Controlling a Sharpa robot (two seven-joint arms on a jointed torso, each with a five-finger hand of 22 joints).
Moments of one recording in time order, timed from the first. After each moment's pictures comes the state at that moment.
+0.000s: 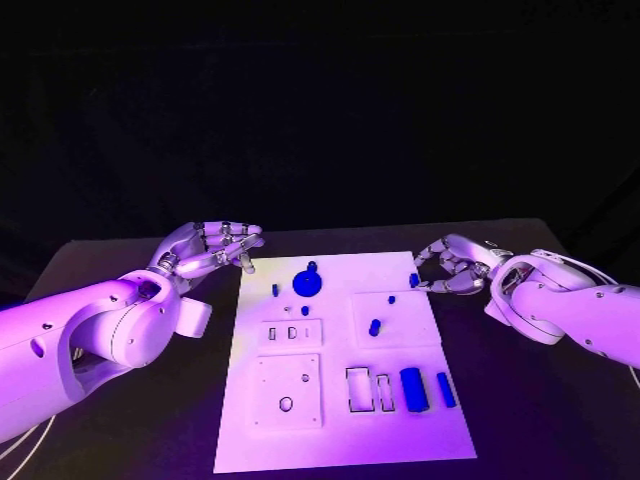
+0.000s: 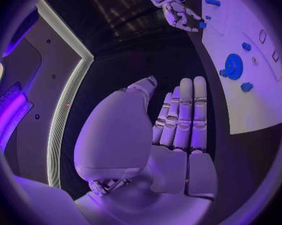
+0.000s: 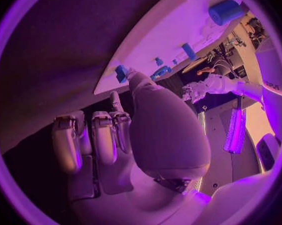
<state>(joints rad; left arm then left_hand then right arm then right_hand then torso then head) 1.20 -0.92 0.01 1.58 -0.16 -0.30 0.35 1.48 -0.19 0.34 0.26 0.18 0.82 0.21 0.24 0.19 1.08 0.16 0.08 0.08 0.99 0.09 0.86 0.54 0.18 0.86 0.18 0.91 0.50 1.27 -0.95 -0.15 1.35 -1.24 -0.40 0.08 1.43 -0.22 0.22 0.22 0.20 0.91 0.17 0.11 0.37 1.47 0.08 1.54 1.31 1.47 0.00 1.56 1.31 0.01 1.47 0.10 1.57 1.31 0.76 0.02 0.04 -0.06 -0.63</state>
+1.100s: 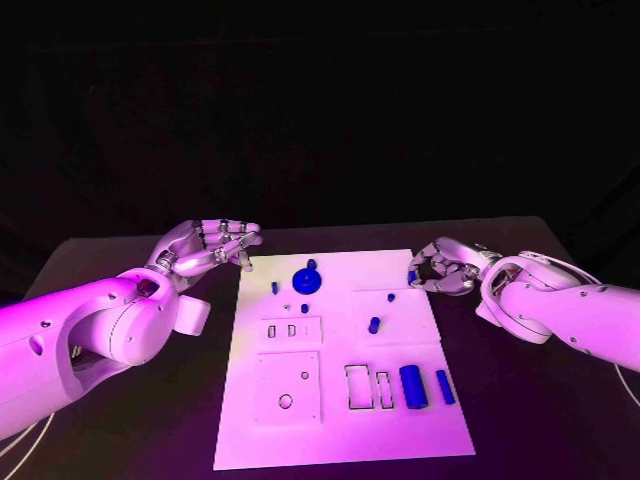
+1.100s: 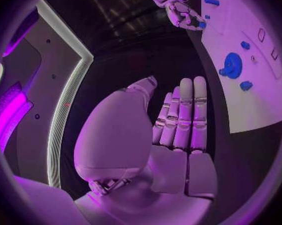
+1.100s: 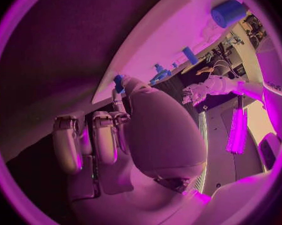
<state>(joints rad) 1.20 -0.92 0.01 1.57 -0.16 -0.29 0.35 1.48 -0.19 0.34 0.26 0.18 0.82 0.21 0.24 0.19 1.08 0.16 0.08 0.08 0.99 0.09 0.86 0.54 0.18 0.86 0.18 0.92 0.50 1.25 -0.91 -0.15 1.31 -1.23 -0.38 0.08 1.47 -0.18 0.30 0.23 0.21 1.00 0.14 0.15 0.38 1.46 0.07 1.56 1.31 1.46 -0.02 1.56 1.31 0.01 1.47 0.09 1.57 1.31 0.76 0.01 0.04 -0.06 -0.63</state>
